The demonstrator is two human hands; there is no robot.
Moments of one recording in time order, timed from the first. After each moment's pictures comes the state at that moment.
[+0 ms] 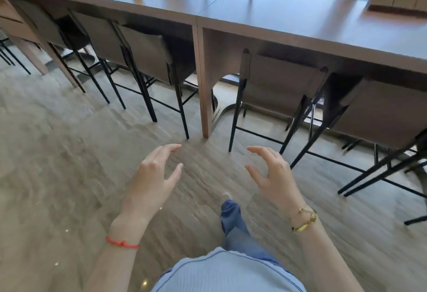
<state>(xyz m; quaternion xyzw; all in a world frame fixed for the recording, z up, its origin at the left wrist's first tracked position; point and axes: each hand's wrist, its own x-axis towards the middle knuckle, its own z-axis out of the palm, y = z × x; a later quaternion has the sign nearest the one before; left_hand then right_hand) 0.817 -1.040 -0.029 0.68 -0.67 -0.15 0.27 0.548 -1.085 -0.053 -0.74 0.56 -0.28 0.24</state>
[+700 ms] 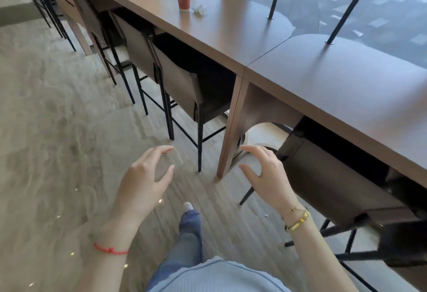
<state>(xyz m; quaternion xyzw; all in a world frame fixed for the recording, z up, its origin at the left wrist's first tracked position) 0.901 -1.373 -0.030 0.77 -0.55 -0.10 0.33 0.657 -1.506 -0.027 -0.83 0.45 -0.21 0.27</state>
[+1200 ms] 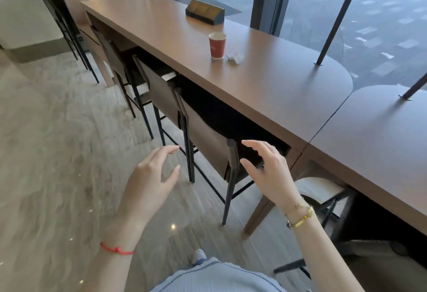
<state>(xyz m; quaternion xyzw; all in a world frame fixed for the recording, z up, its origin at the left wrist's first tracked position) 1.114 -1.578 -0.012 0.78 -0.54 -0.05 0.32 0.887 -1.727 -0.015 -0.84 0.40 -0.26 0.27</state>
